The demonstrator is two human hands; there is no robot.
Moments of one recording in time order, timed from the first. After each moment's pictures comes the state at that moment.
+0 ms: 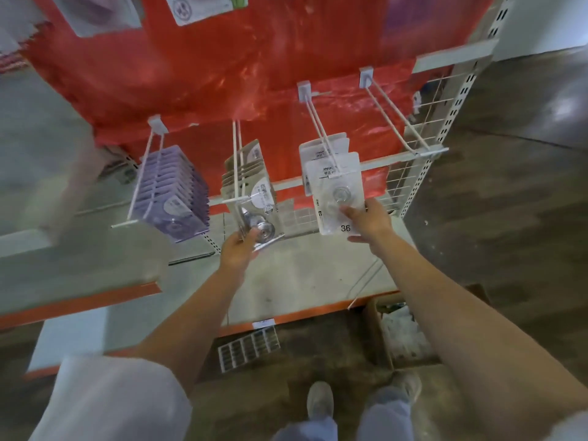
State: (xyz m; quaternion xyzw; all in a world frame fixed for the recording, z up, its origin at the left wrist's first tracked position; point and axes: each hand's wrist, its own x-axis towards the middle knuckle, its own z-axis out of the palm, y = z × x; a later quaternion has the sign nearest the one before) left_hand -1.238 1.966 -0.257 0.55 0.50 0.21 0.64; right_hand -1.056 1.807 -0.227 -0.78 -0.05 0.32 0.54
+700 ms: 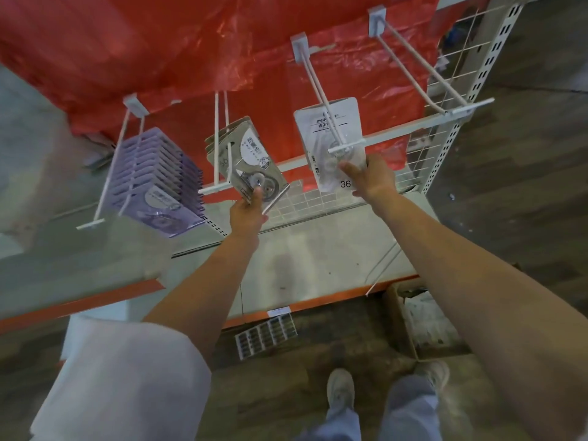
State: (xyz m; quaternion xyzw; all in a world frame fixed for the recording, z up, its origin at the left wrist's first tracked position) left_hand -1.177 1.994 -0.279 0.57 0.53 0.24 0.58; right_hand -1.010 1.856 -0.259 -0.82 -0.11 0.26 0.49
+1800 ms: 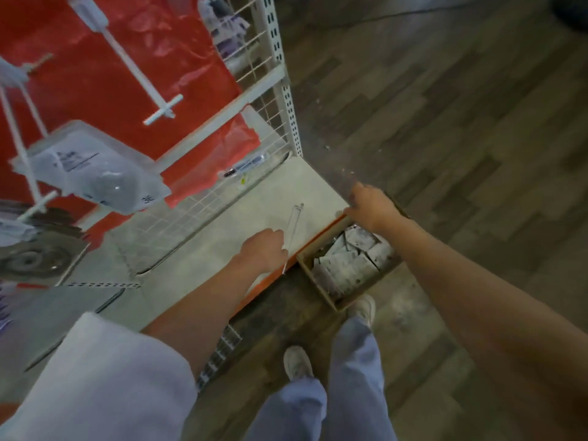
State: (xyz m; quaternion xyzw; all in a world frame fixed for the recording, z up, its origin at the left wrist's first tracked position) left_hand -1.035 1.770 -0.352 0.93 0.07 -0.35 0.10; right_hand -0.936 1.572 -0.345 -0.93 -0.11 0.30 0.20
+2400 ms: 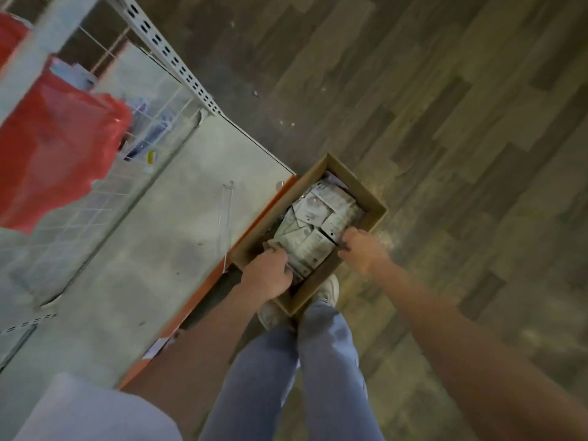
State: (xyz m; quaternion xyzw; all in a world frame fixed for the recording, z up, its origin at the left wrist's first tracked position) left_hand -0.970 1.635 -0.528 0.88 0.04 -0.45 0.15; right_hand -0.936 1.443 -0.555 -0.86 0.05 0.47 0.20
